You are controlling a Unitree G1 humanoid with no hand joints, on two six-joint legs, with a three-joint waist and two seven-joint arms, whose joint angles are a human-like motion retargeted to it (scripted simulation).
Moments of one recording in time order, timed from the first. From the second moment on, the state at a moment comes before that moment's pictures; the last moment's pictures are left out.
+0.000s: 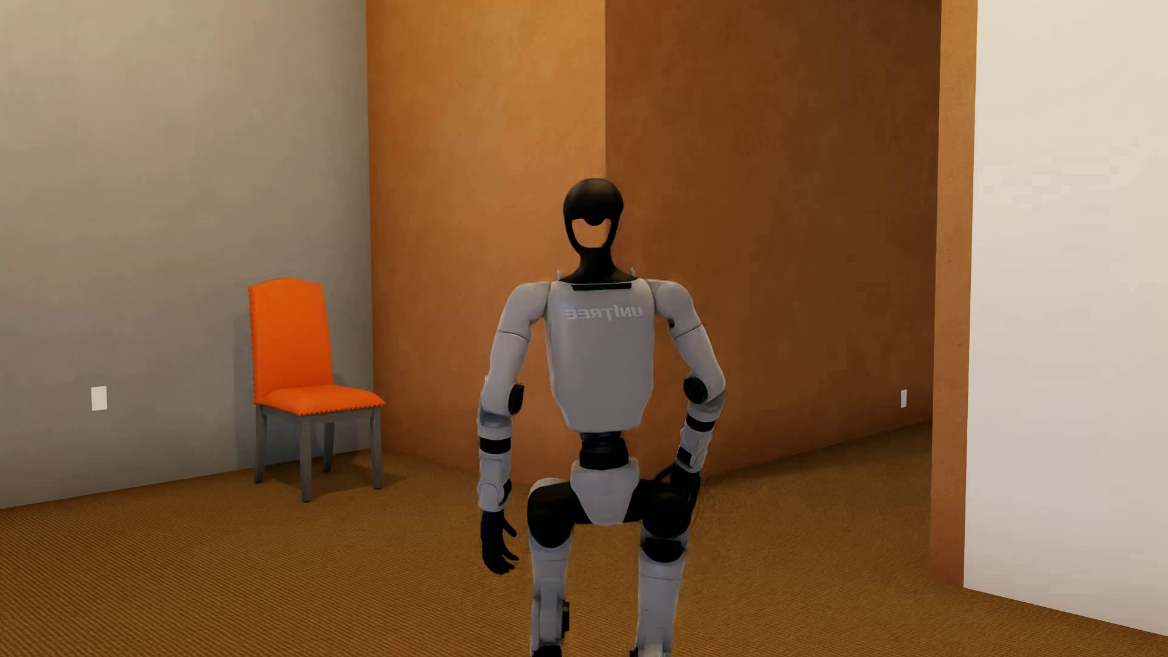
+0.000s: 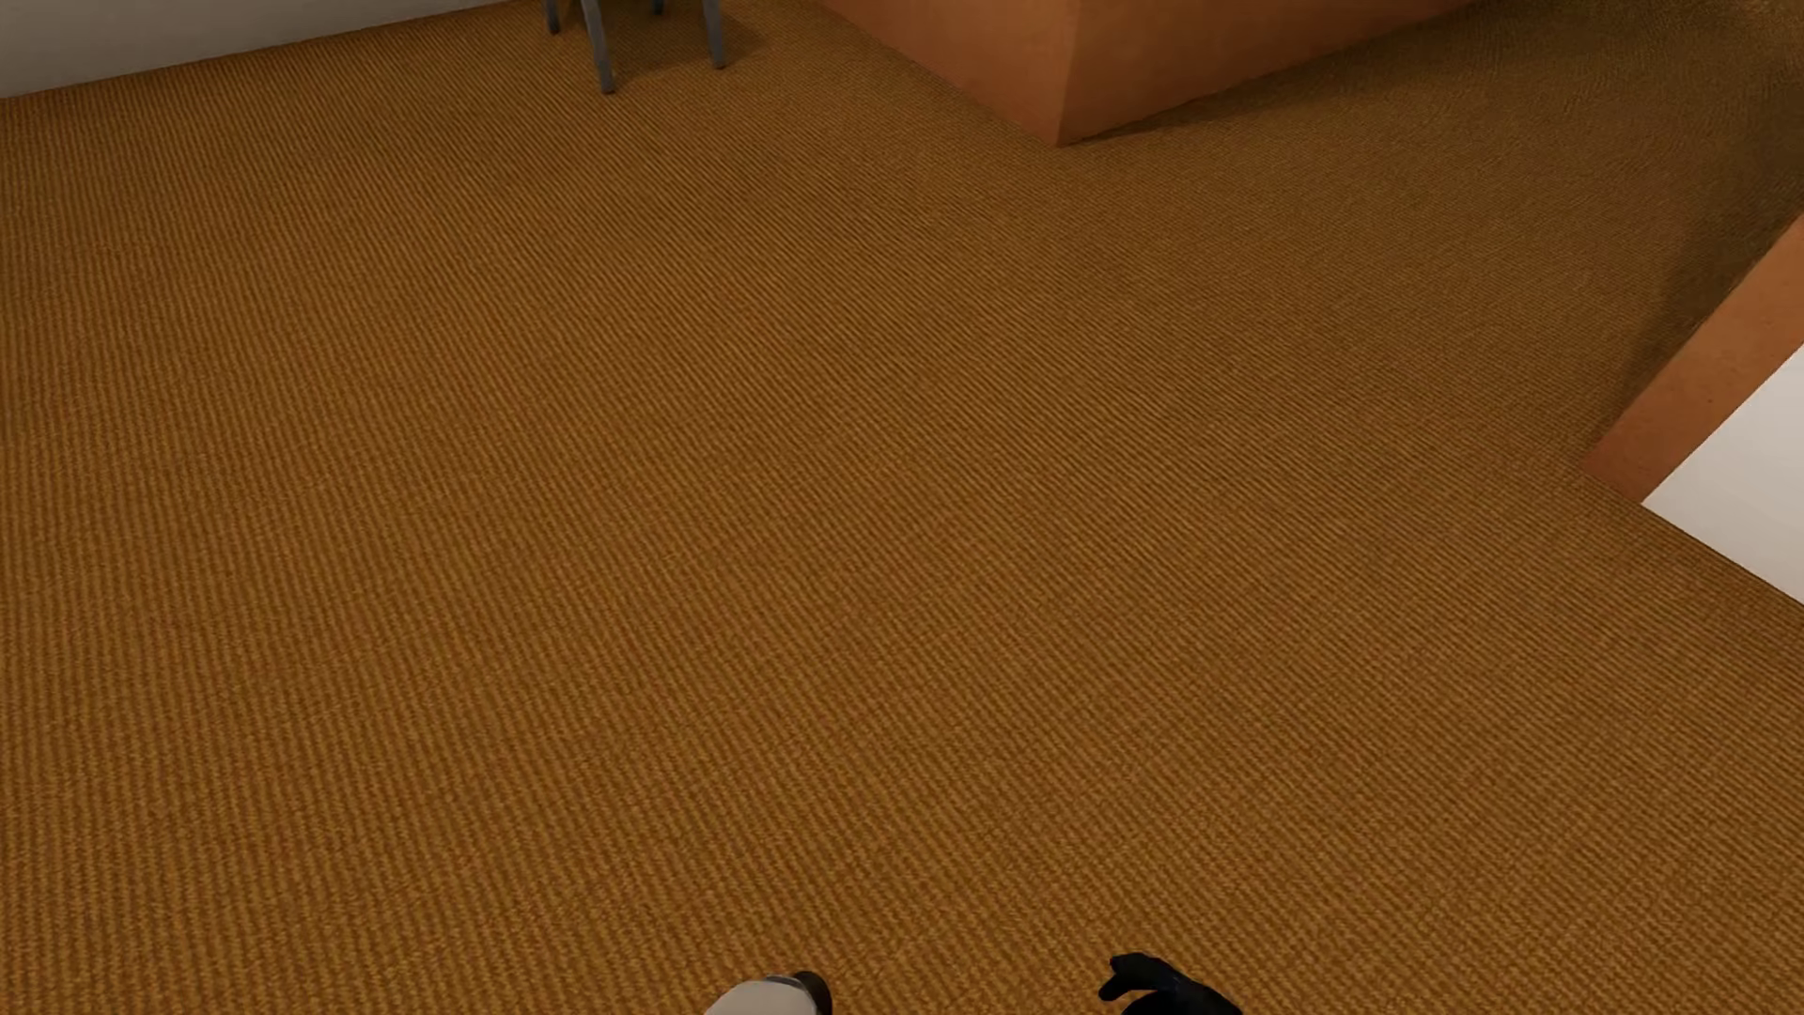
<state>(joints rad) -0.44 0.26 0.24 0.13 0.16 0.05 0.00 0.00 0.07 0.50 0.40 0.32 0.05 -0.08 -0.38 0.35 -0.42 0.00 0.00 -0.48 0.54 0.90 0.75 0.00 0.00 0.00 0.00 0.00 0.00</state>
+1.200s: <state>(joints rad) -0.09 -0.28 0.11 0.16 0.10 -0.01 0.00 0.00 0.09 0.68 1.08 0.37 0.22 -0.23 0.25 0.35 -0.33 0.00 0.00 -0.44 0.62 0.92 0.87 0.00 0.00 0.00 0.00 0.00 0.00</state>
